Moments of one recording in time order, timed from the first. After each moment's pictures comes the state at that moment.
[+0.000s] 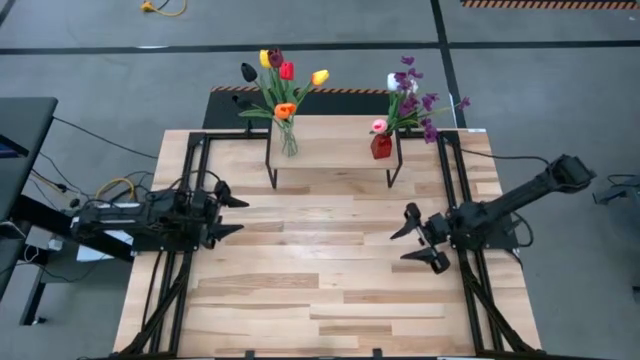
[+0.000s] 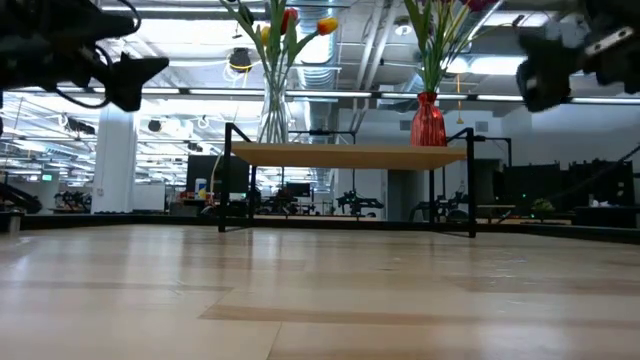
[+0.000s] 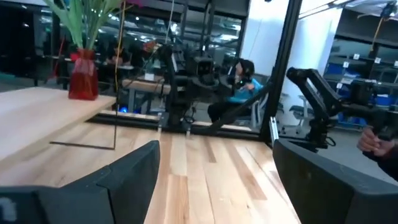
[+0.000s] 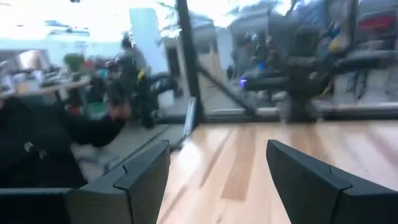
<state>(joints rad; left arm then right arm) 0.02 0.00 0.01 0.17 0.10 -0.17 0.38 0.68 0.01 0.76 0.00 0.10</state>
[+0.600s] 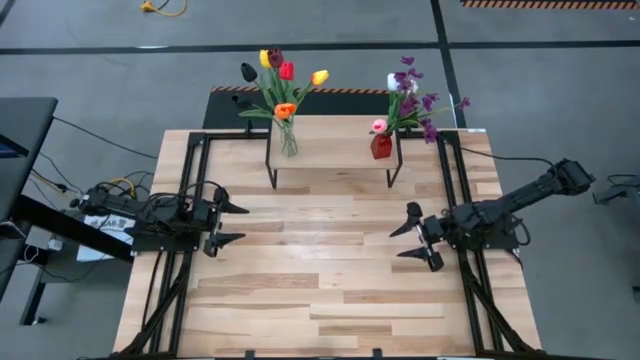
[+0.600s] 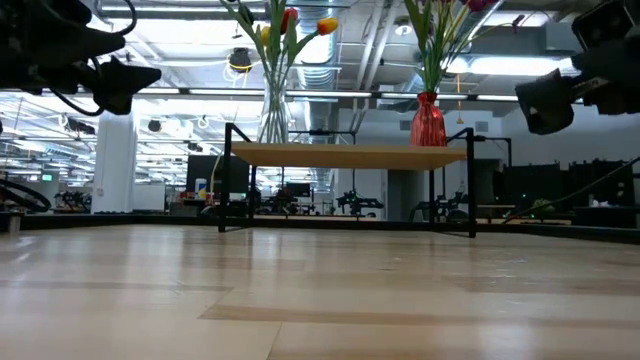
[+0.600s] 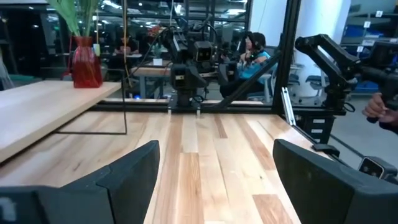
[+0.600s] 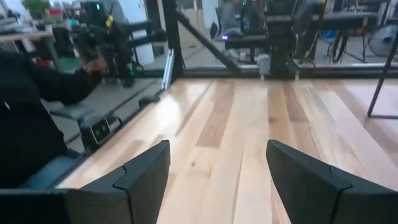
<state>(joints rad) -0.26 0.00 0.01 0.06 -0.20 -0.04 0.36 0.55 0.01 0.44 0.04 0.05</state>
